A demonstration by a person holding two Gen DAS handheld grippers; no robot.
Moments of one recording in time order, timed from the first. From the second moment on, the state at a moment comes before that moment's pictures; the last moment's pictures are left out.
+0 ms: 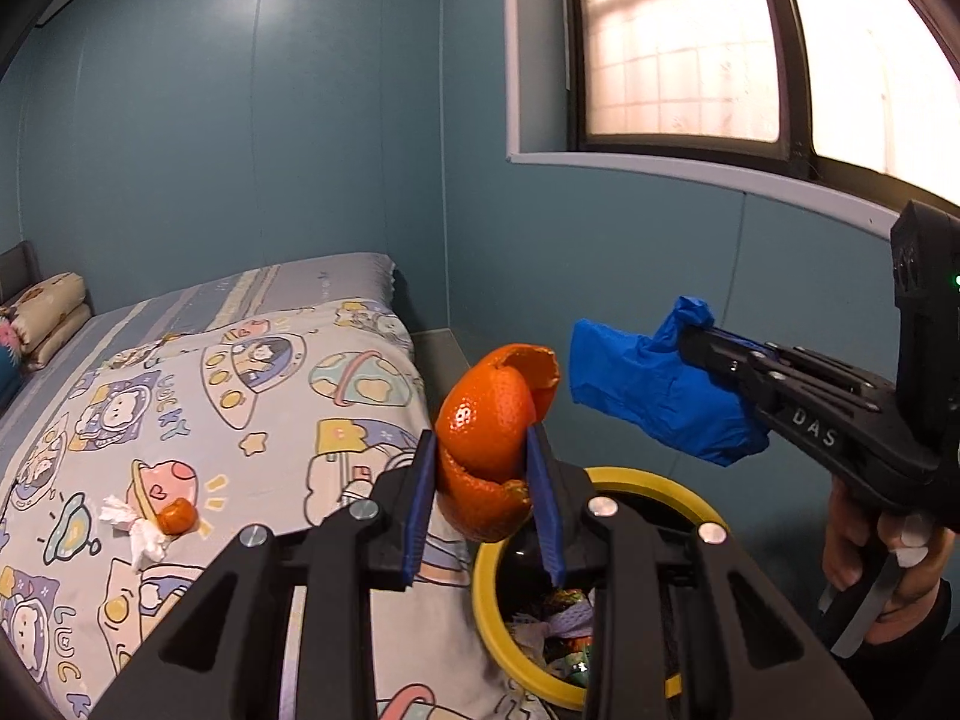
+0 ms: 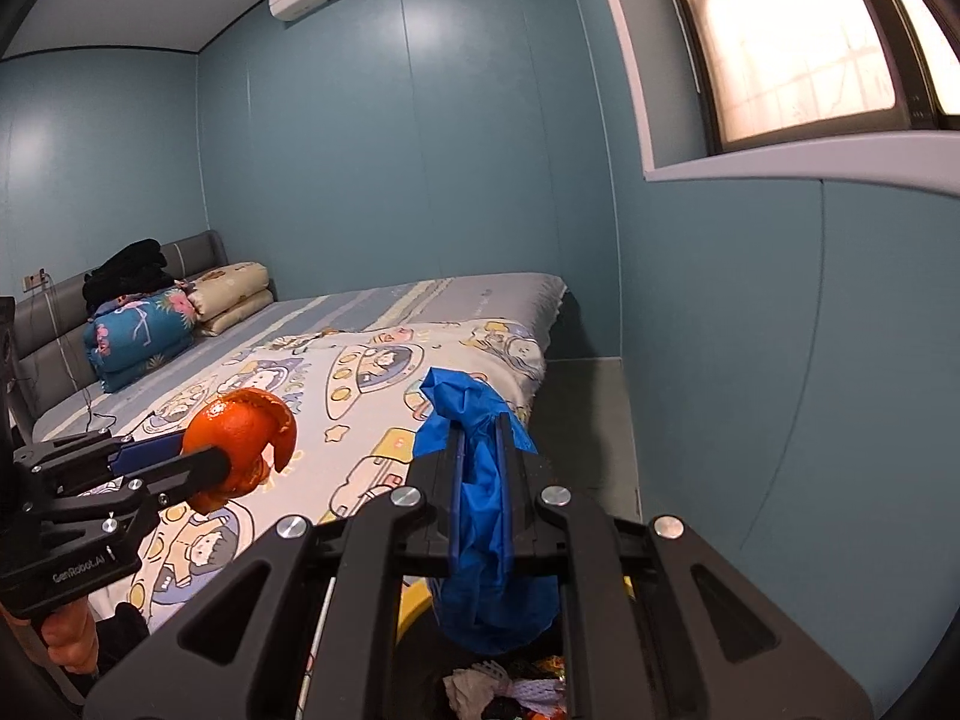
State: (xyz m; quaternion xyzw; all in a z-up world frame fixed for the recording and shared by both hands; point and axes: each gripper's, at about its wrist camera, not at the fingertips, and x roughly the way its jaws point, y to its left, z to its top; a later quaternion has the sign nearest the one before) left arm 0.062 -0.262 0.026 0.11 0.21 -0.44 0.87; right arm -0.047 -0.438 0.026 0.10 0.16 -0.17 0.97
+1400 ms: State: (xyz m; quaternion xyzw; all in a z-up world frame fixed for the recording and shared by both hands) left arm 0.082 -0.331 -0.090 0.12 0.37 -0.48 0.78; right arm -0.024 -0.488 -0.055 0.18 0.29 -0.18 0.92
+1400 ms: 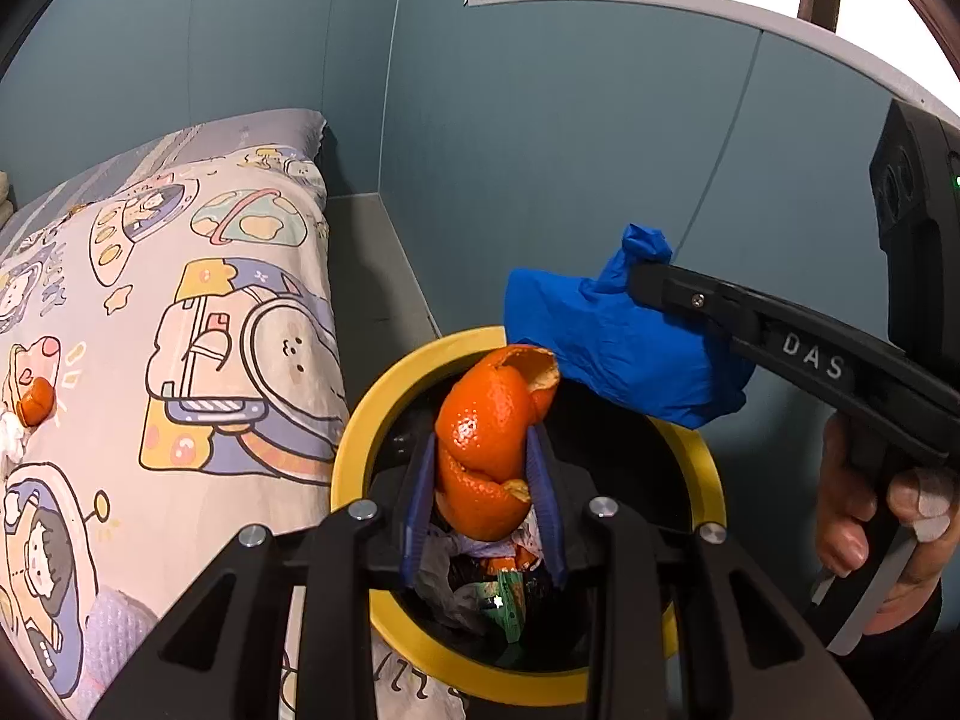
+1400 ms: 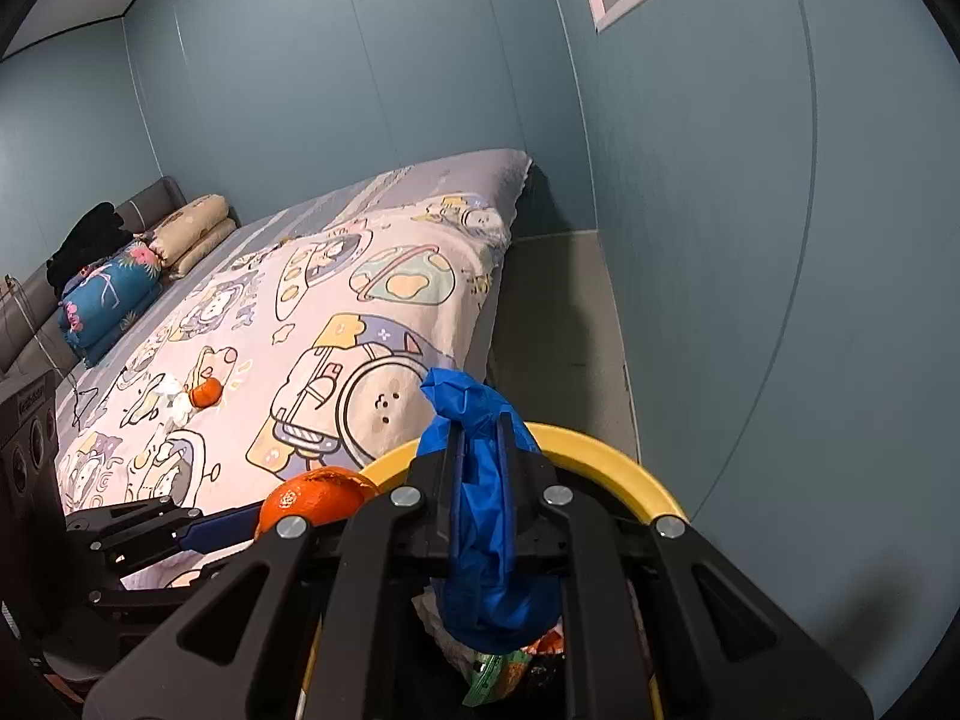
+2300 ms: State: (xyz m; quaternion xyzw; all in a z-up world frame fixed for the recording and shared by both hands) left arm 0.078 -0.312 -0.081 0.10 0.37 -0.48 0.78; right arm -0.025 -0.502 -0.057 0.21 0.28 -0.21 0.91
